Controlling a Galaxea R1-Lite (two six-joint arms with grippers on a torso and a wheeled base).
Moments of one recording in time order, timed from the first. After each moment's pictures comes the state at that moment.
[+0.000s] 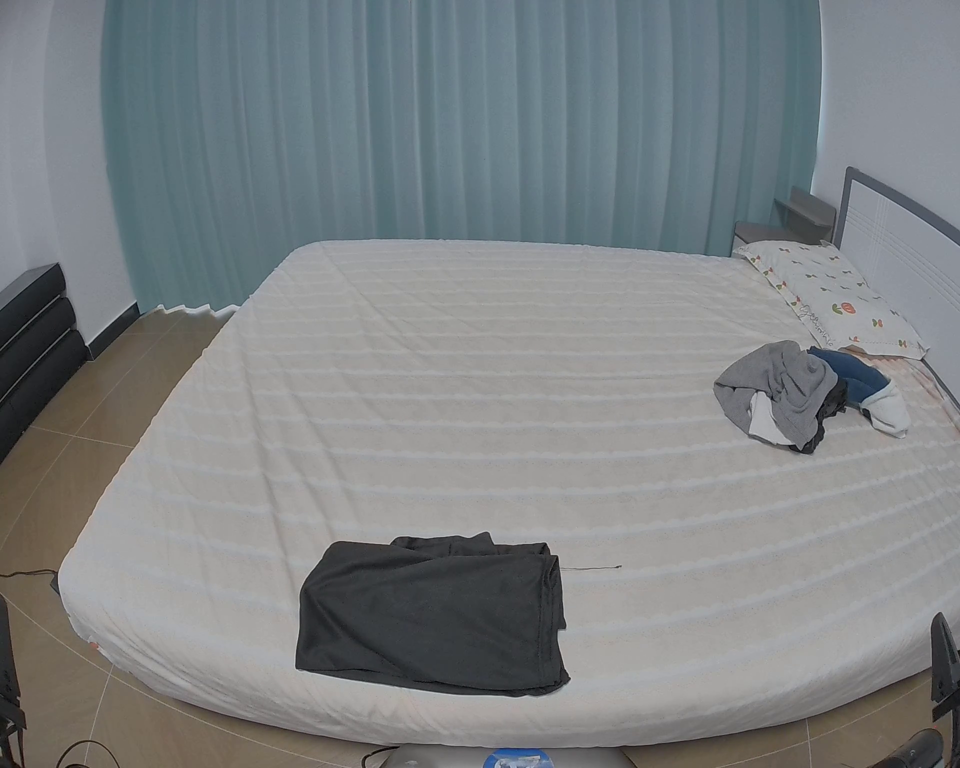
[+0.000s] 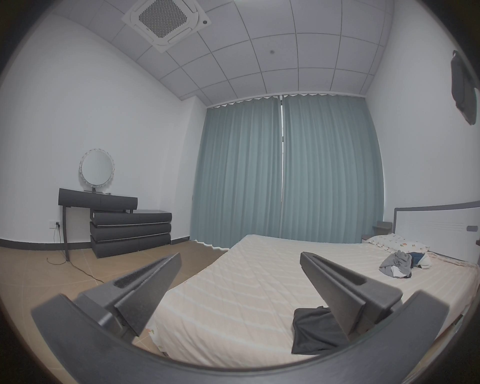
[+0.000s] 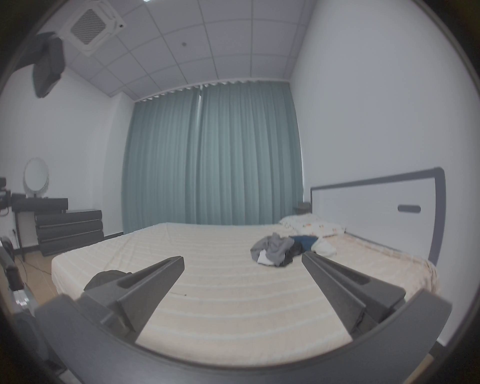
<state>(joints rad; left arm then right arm) -0.01 0.03 -0.23 0.00 0.30 -0.05 0.00 0.02 -0.07 -0.11 -0.06 -0.03</state>
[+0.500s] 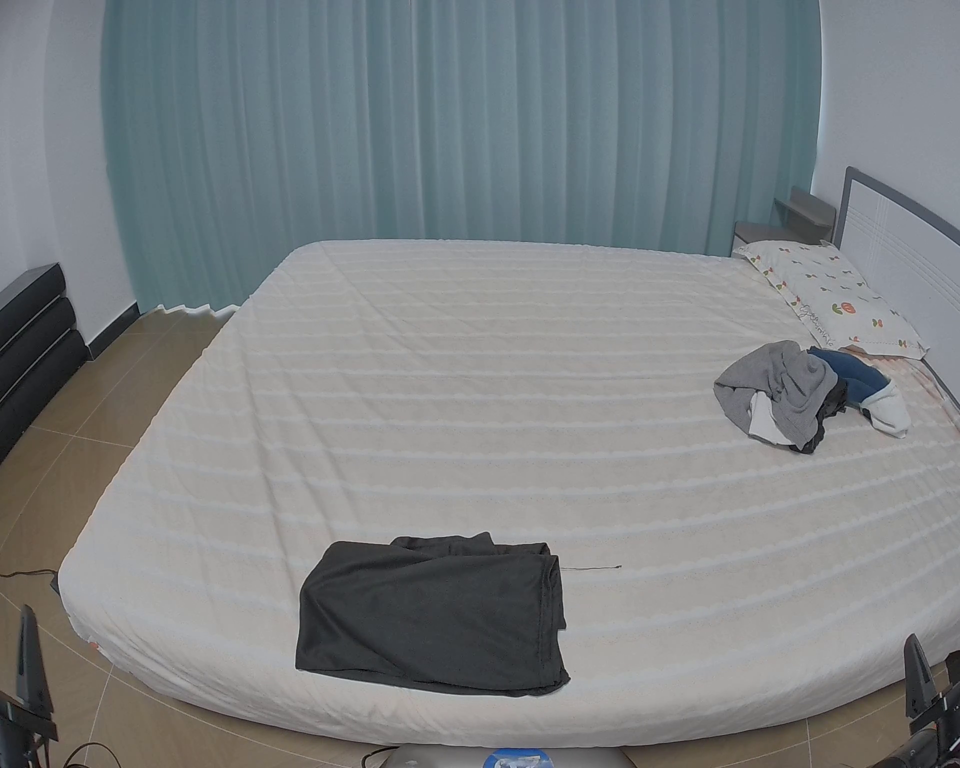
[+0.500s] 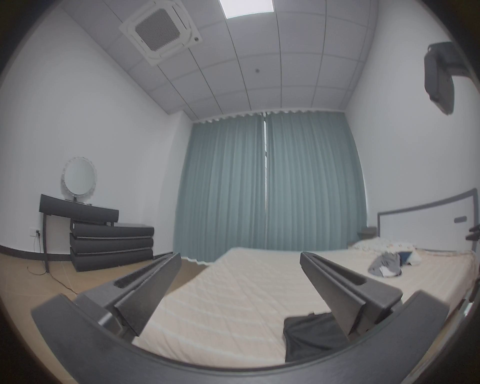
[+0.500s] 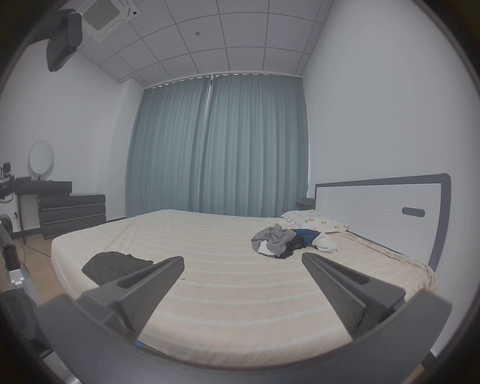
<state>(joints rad) 0.00 0.01 -0.02 -0.23 0.15 -0.02 0.00 0.01 -0.02 -0.07 -0.04 -0.06</state>
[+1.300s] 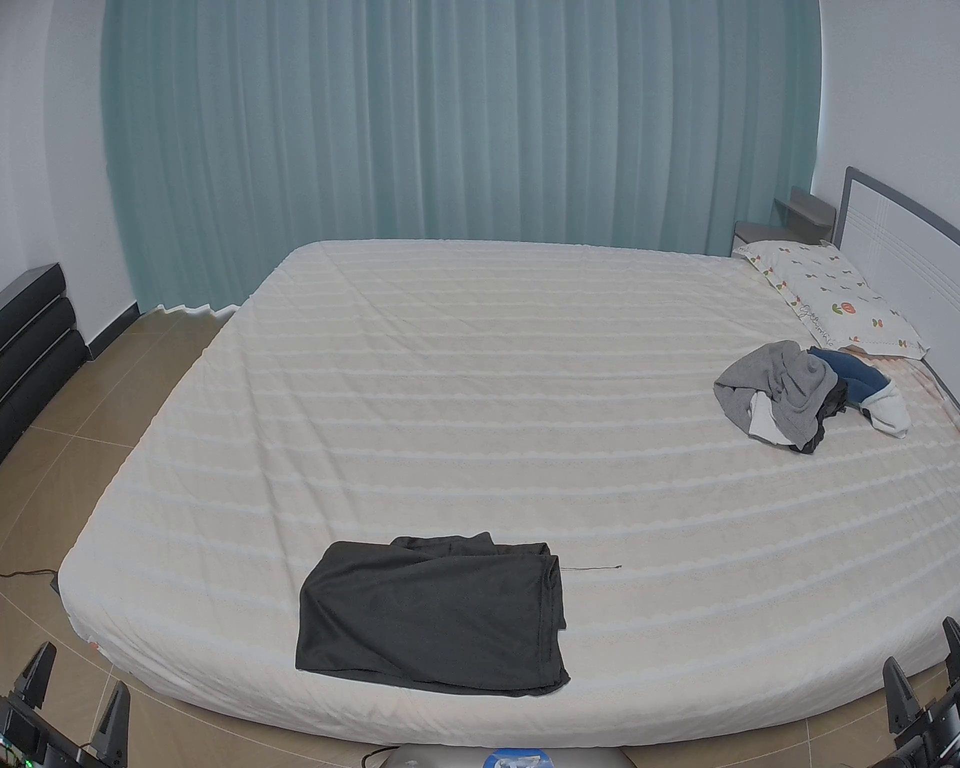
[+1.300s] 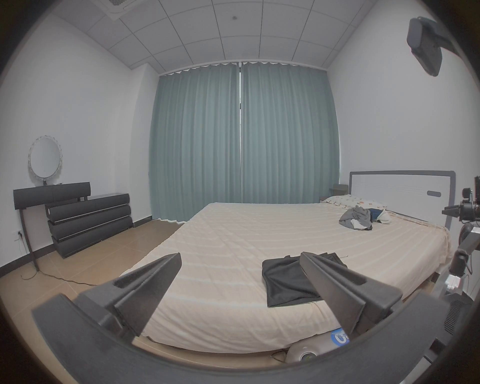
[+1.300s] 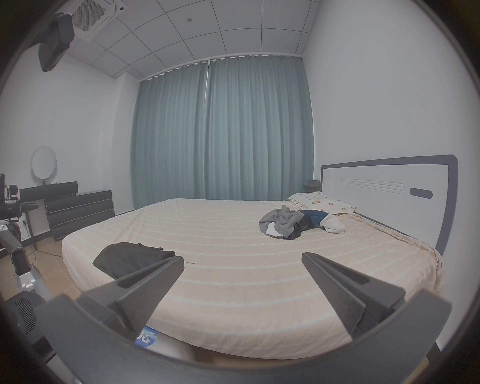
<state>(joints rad) 0.00 0.01 -0.02 0.03 0.00 0.00 0.00 0.01 -0.02 0.03 0.00 -0.02</state>
